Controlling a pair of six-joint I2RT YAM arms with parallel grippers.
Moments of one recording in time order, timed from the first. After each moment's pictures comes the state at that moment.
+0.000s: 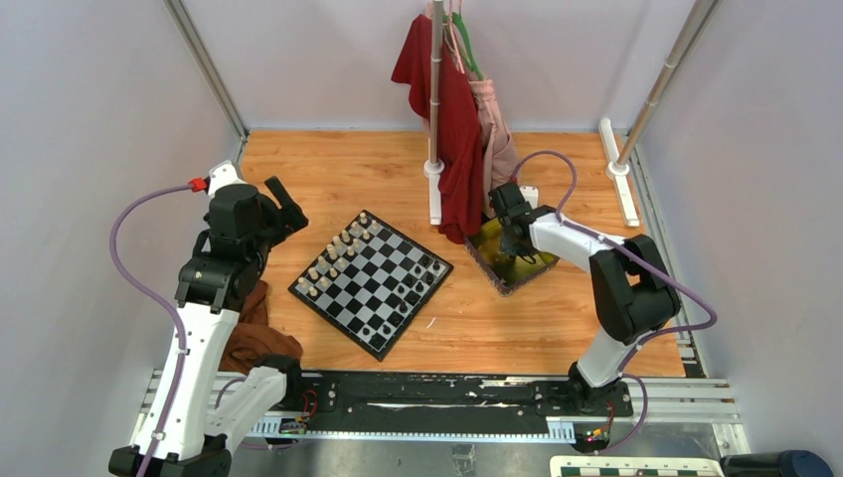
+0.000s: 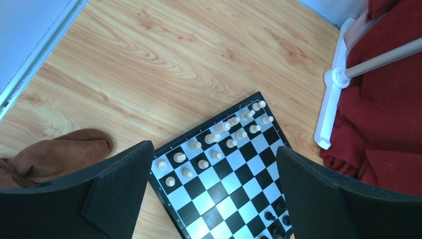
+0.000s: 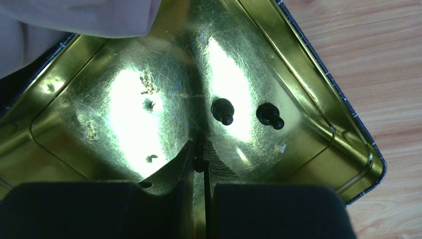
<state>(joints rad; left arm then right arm) -0.16 0.84 1.10 -0.77 -0.34 -0.54 0.45 1.69 1.05 -0.47 0.36 0.50</state>
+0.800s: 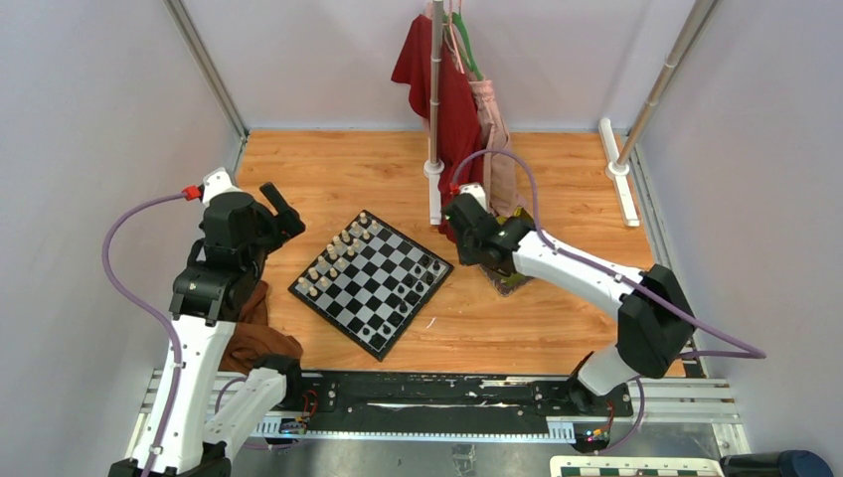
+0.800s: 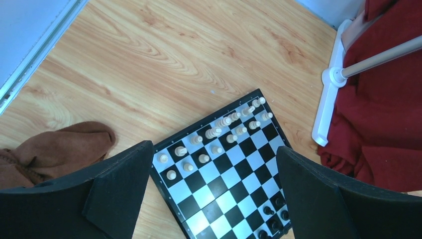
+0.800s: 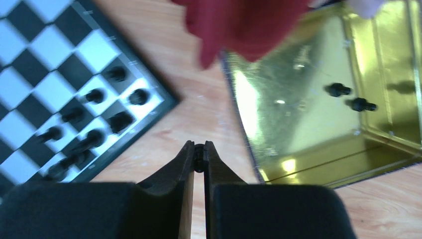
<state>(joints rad) -0.16 0.79 1.10 -0.80 -0.34 -0.56 0.77 1.51 1.13 -0.57 0.36 0.42</state>
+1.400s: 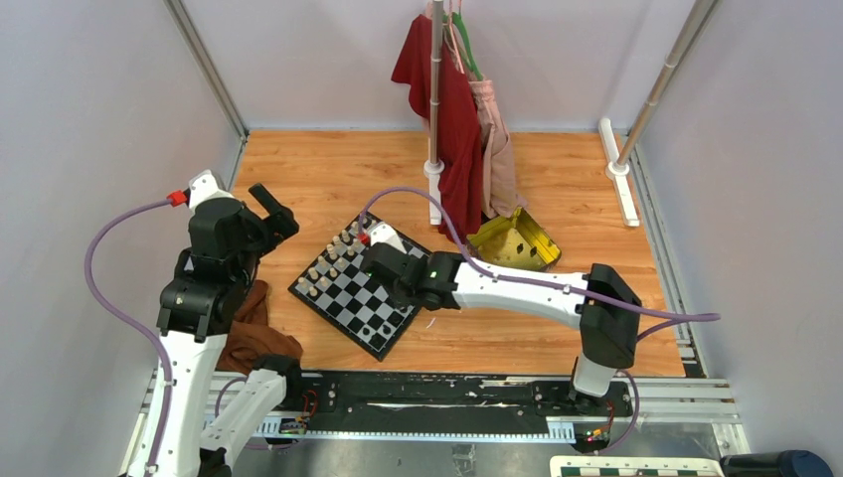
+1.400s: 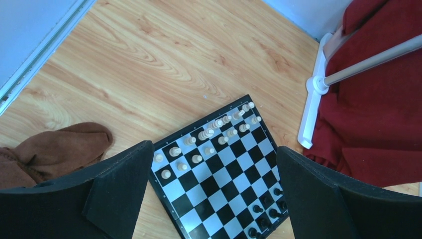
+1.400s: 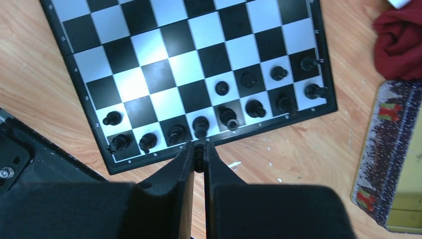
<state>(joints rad) -0.16 0.75 1.14 -0.84 -0.34 -0.58 1.20 1.70 1.40 -0.62 0.37 0.40</state>
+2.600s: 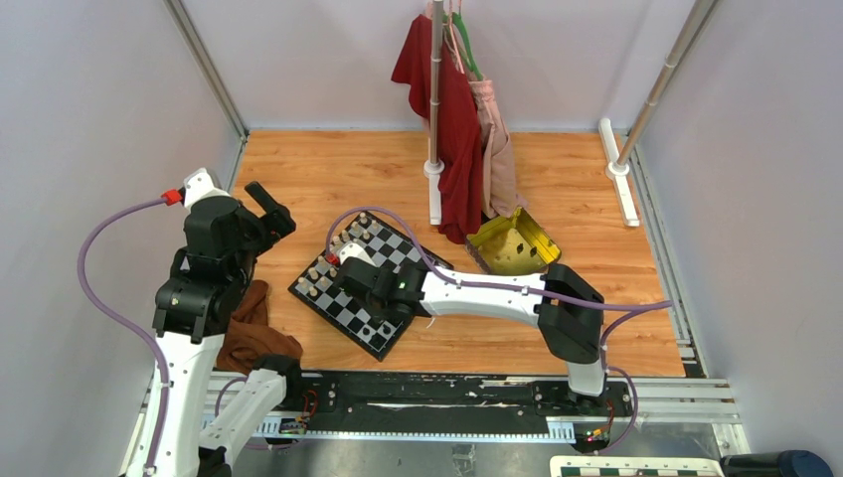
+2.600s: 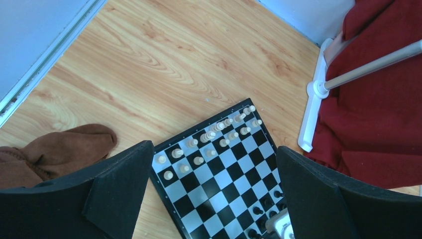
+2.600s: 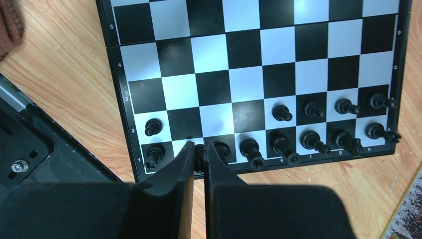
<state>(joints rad) -0.16 0.75 1.19 -0.87 -0.36 -0.58 1.28 1.89 1.53 -0.60 0.30 0.32</state>
